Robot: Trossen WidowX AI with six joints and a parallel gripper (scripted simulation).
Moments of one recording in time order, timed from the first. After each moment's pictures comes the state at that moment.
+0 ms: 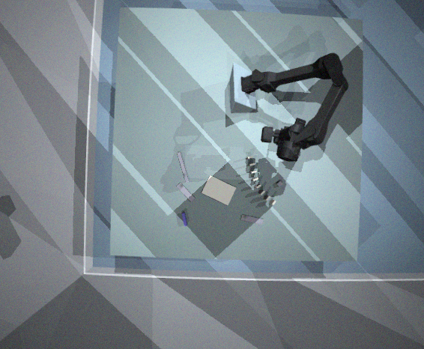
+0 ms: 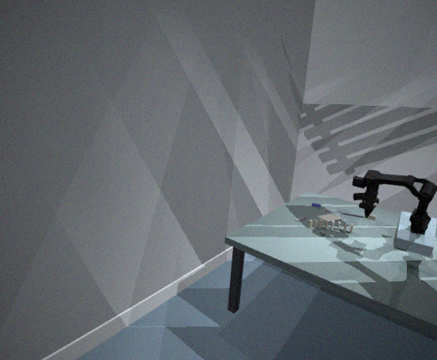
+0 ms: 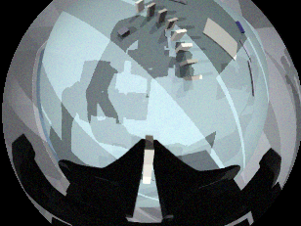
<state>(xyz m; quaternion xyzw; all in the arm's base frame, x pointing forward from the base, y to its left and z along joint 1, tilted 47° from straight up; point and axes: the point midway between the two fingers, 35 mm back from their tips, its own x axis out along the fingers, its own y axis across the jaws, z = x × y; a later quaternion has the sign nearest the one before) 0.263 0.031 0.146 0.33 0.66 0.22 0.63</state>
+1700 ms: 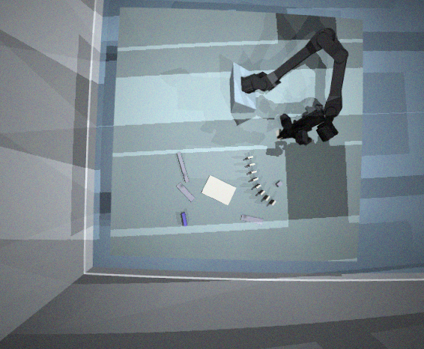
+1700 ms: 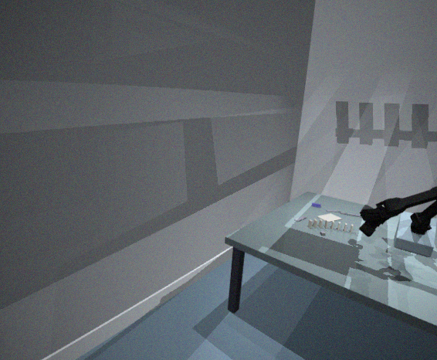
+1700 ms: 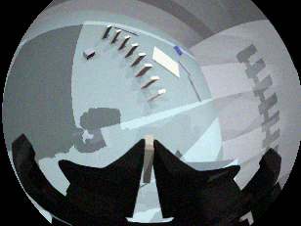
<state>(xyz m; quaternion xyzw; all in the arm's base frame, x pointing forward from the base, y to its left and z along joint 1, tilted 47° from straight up) 0.240 0.098 0.139 0.19 0.56 -0.11 0.80</state>
